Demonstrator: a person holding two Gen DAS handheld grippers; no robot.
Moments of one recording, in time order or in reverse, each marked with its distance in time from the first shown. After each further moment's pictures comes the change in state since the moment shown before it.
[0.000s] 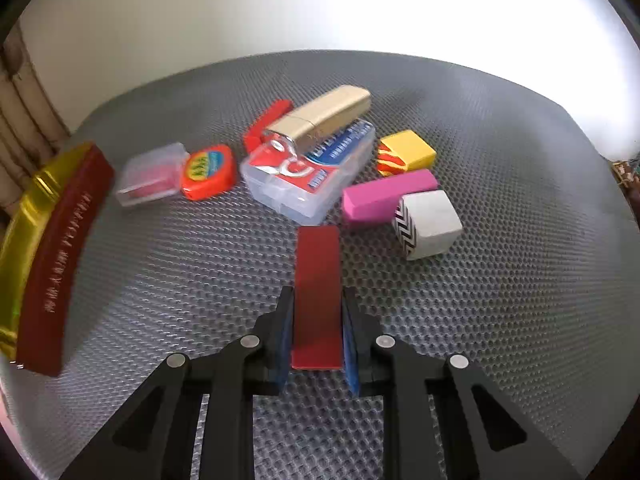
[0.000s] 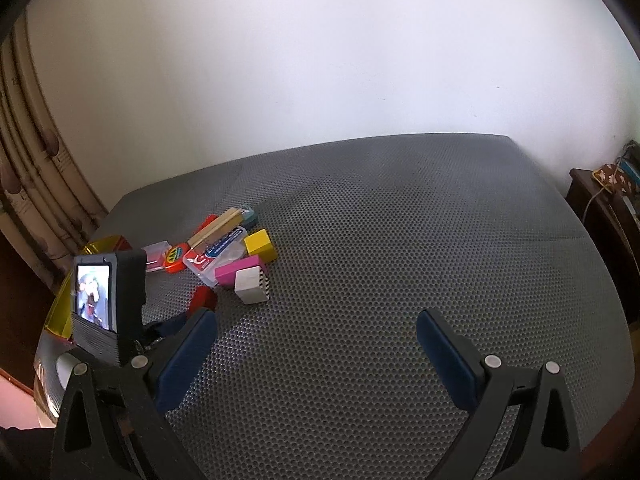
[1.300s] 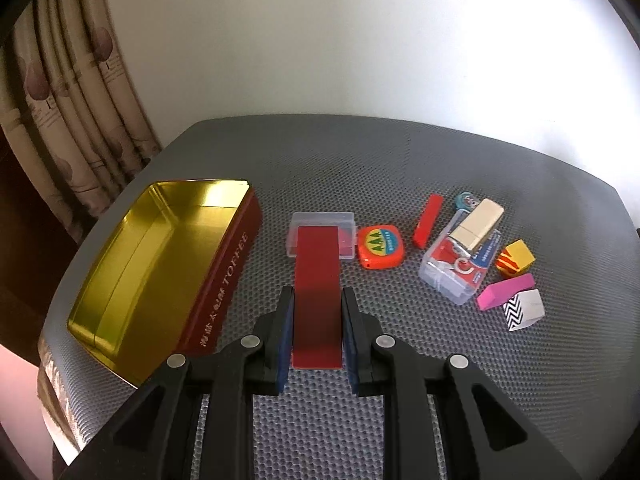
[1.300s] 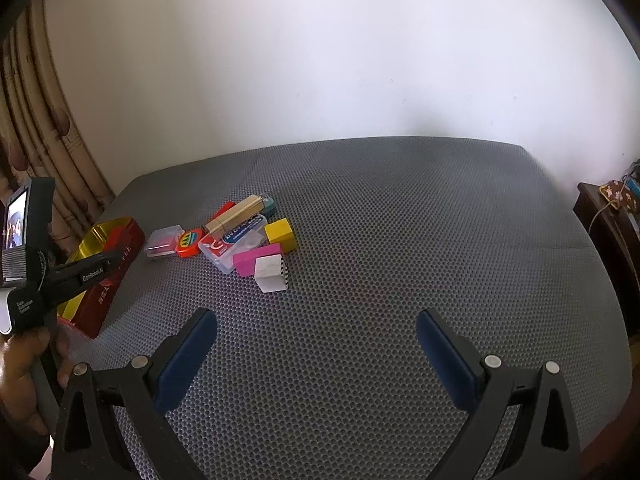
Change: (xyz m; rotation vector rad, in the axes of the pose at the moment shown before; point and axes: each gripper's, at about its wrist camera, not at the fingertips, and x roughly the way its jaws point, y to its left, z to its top) left arm -0.065 0.107 0.031 -0.156 -0.127 0.194; right arm -0.004 0.021 -0.010 -0.059 0.005 0.008
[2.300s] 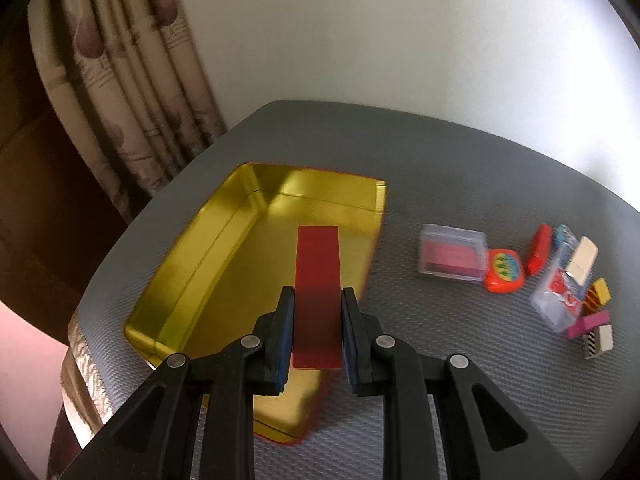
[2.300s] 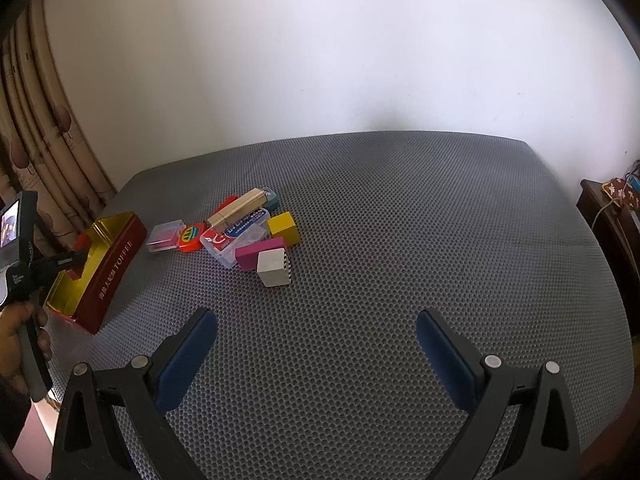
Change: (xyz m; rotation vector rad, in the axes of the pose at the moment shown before) left arm 0.024 0.108 0.011 -0.140 0.046 0.135; right arm 0.007 0.005 -0.003 0.002 0.021 0.005
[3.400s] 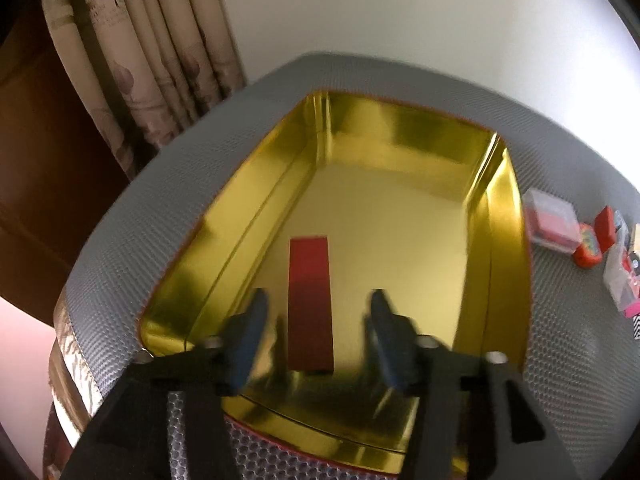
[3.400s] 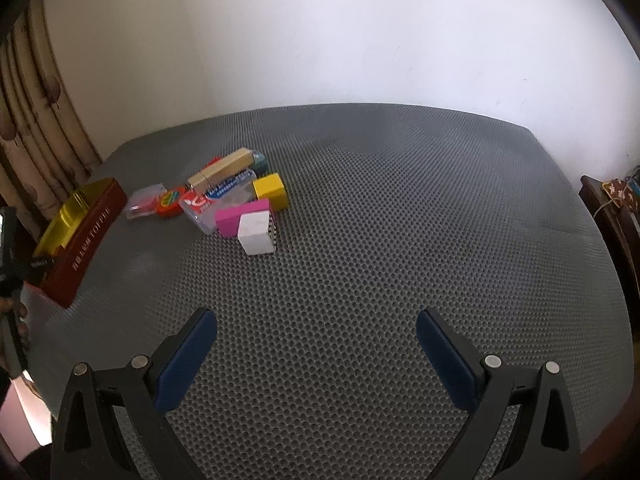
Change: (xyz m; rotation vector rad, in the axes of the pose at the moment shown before) left arm 0.056 0.098 -0.029 -0.043 0.066 -0.019; right arm 0.033 0.002 -0.022 -0.050 0.074 -0.051
